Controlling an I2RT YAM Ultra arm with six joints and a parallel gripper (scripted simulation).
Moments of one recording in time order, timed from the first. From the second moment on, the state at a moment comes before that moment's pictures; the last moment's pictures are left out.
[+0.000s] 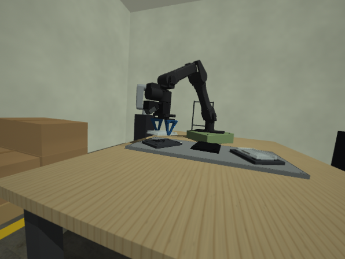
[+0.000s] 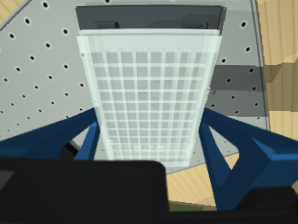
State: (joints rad) arm -0.31 2.14 1.67 -1.03 0.02 0.00
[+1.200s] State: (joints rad) arm -0.31 2.11 1.78 -1.19 0.02 0.00
